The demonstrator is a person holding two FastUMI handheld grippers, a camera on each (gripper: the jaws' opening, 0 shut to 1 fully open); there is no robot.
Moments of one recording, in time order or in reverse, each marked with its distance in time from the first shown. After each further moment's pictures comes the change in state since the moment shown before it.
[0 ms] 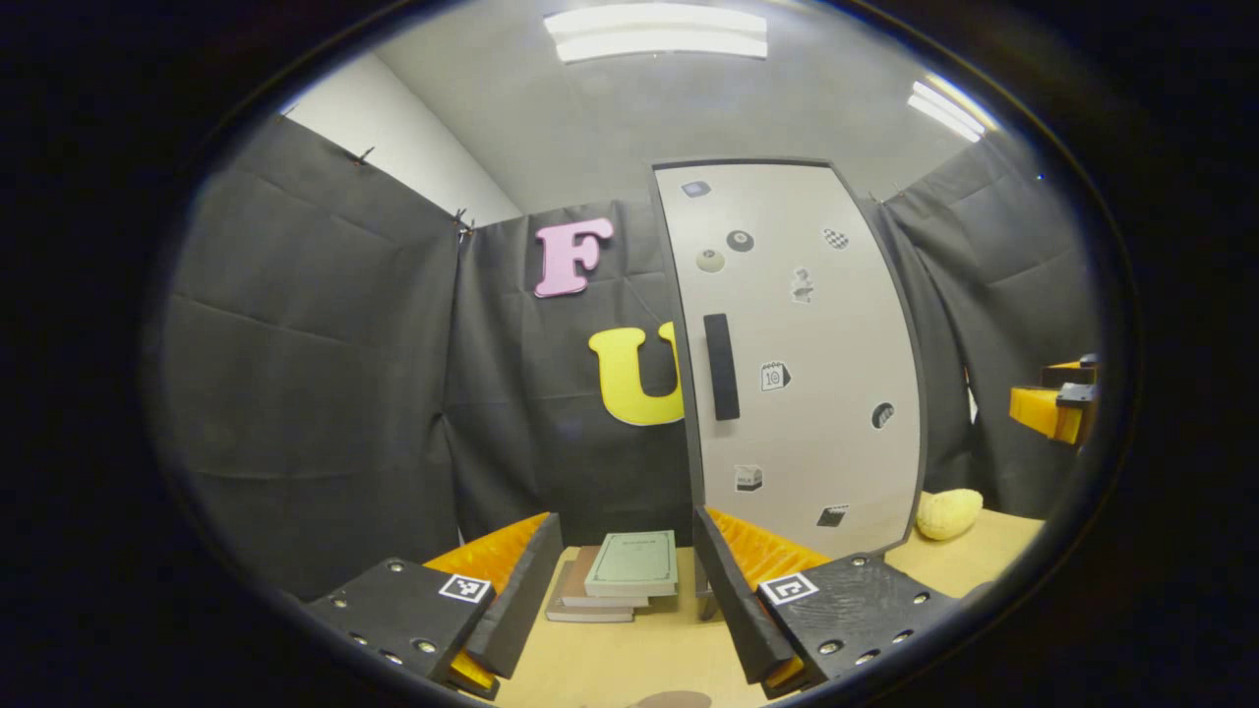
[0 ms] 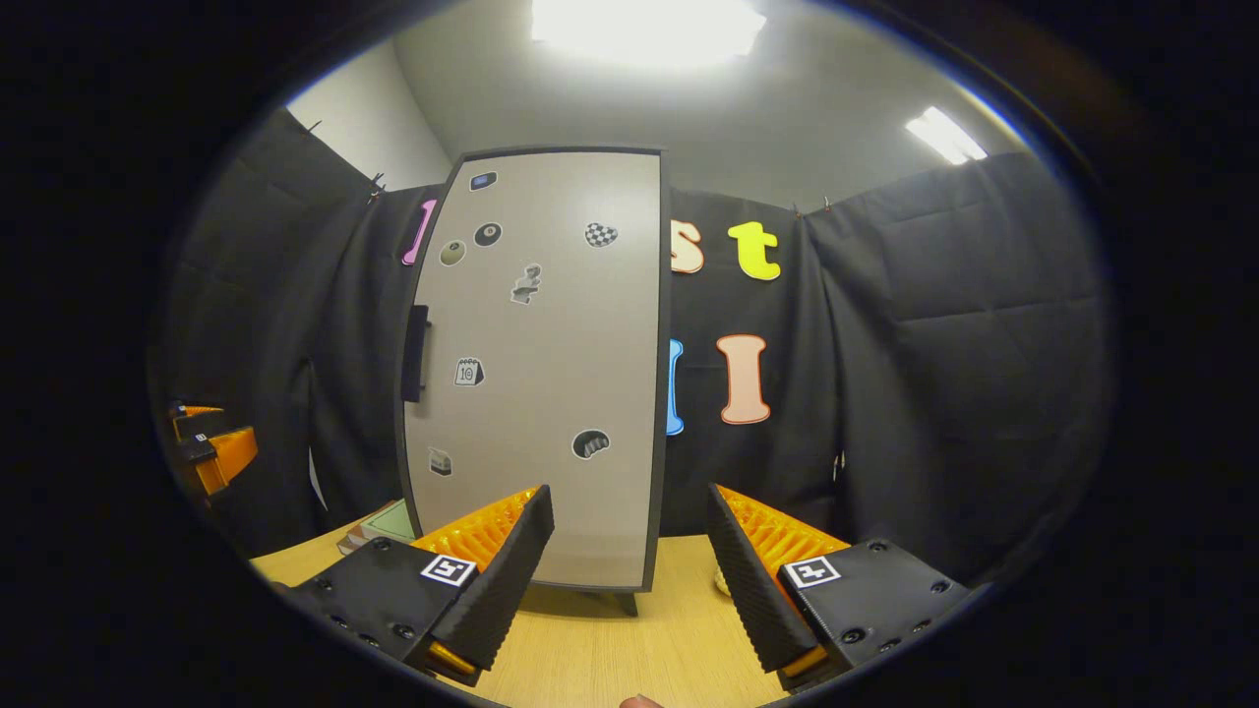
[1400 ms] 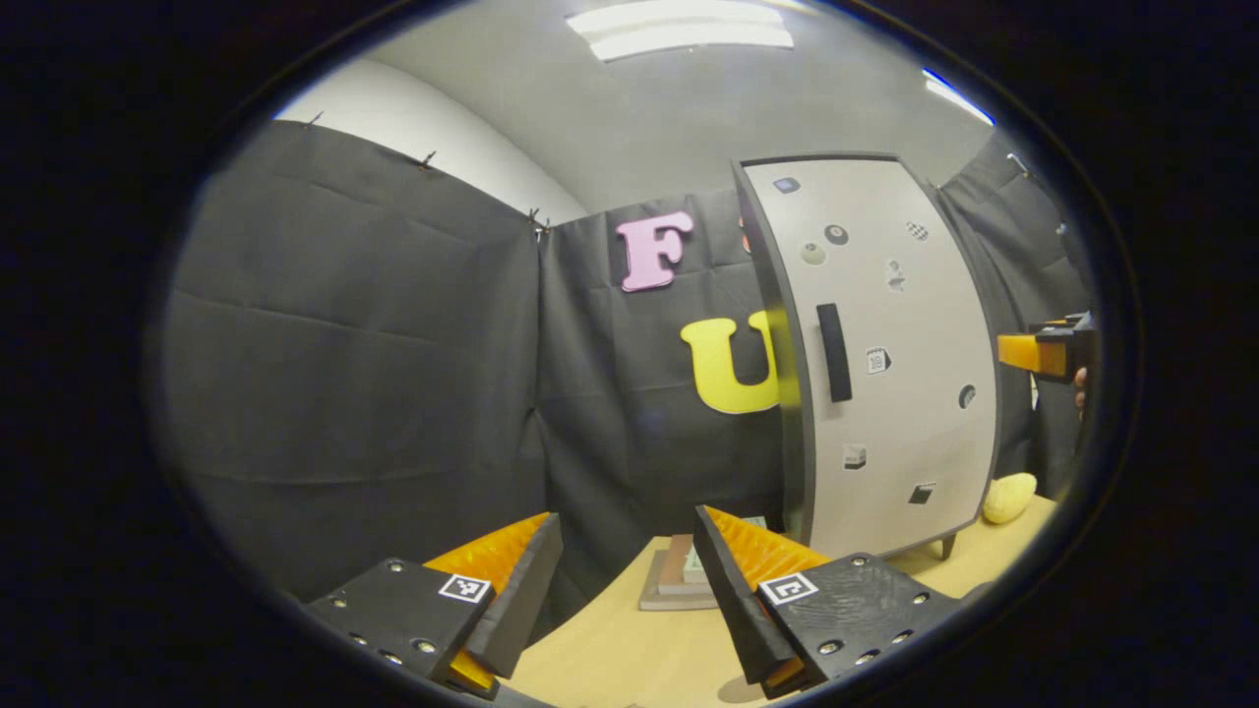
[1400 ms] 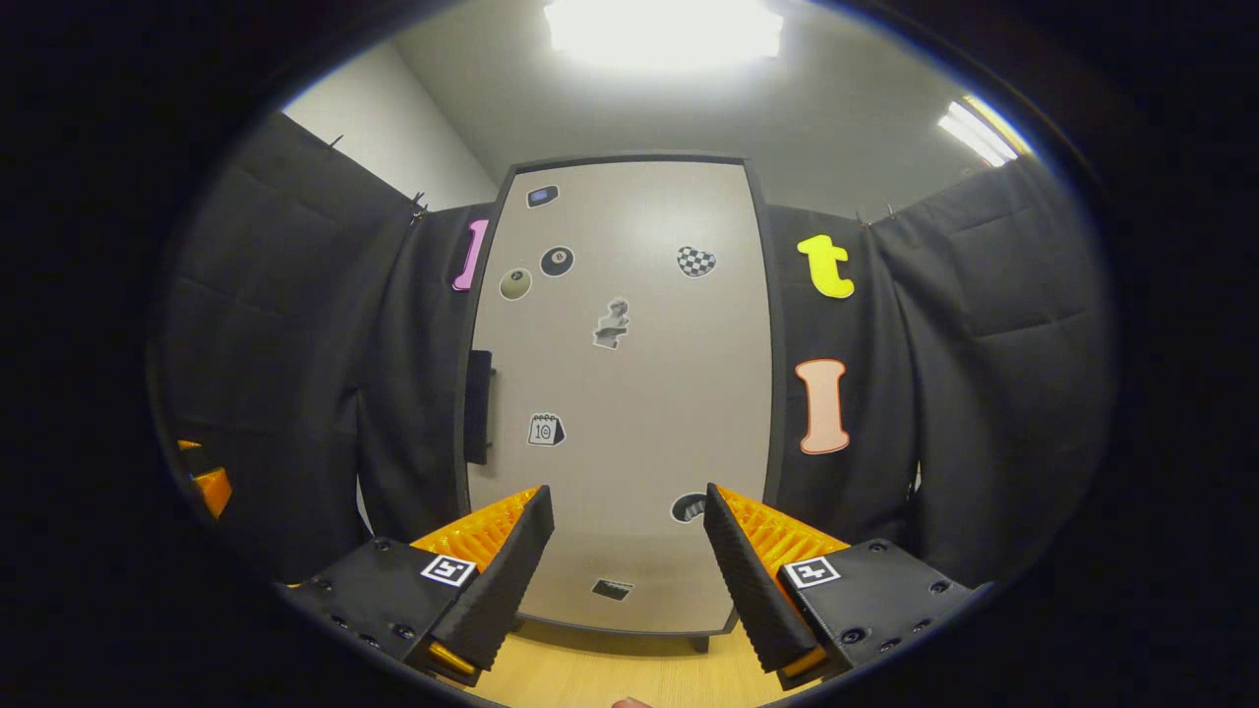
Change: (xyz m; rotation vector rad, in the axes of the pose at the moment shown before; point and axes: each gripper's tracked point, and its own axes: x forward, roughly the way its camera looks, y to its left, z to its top) left arm -0.044 0.120 -0.010 0.025 0.037 0.234; right arm 0.065 0.094 0.055 0.015 -0.050 0.178
